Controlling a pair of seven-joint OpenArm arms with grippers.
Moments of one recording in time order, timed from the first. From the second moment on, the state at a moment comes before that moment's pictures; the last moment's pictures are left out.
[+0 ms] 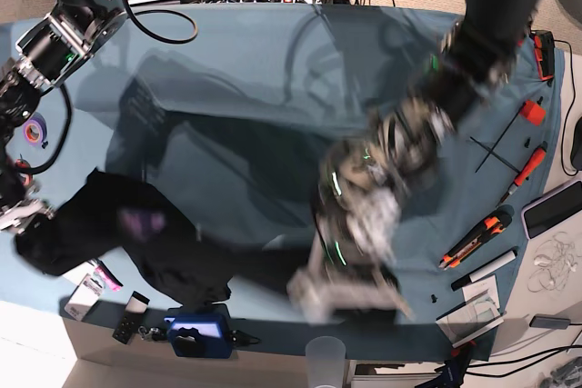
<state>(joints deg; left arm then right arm) -35.9 -7.6 31.4 89.2 17.7 -1.2 60.7 25.3 25.1 42.1 86.1 44.4 37.7 -66.2</state>
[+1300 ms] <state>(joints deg) -39.3 -14.9 4.8 87.8 -4.8 -22.8 52.2 48.6 25.2 12.9 81.8 14.6 27.9 -50.0</state>
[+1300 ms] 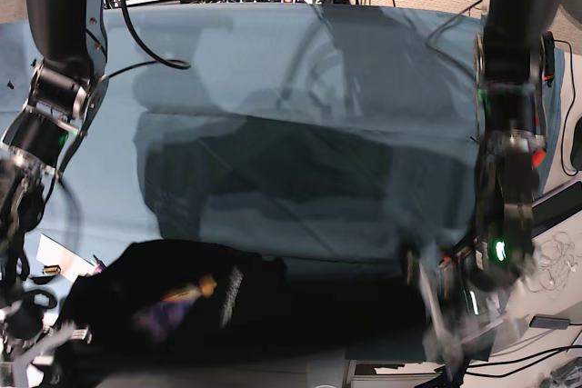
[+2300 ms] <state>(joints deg) -48.6 -10.4 4.5 75.2 -33.3 -33.7 74.3 57.2 25.5 13.2 69.8 22.9 28.7 -66.8</state>
